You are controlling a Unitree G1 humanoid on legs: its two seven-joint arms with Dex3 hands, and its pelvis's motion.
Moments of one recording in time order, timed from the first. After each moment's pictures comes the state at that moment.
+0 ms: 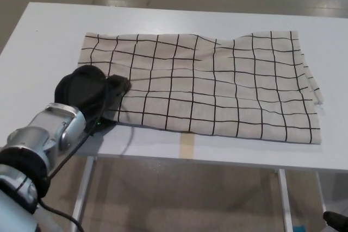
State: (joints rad) left_arm -0.88 0.44 -0.66 1.17 0.84 -0.23 0.26; right_arm 0.41 -0.13 -0.20 0.10 0.13 -0.11 0.12
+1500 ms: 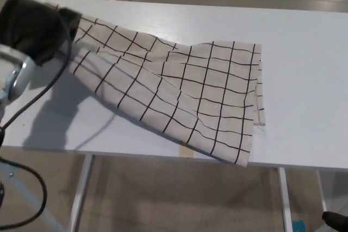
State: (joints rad) left_arm -1.10 0.63 -0.73 1.22 0.91 -0.27 0.60; right_arm 0.41 -0.13 -0.20 0.08 0.14 -0.09 0.14
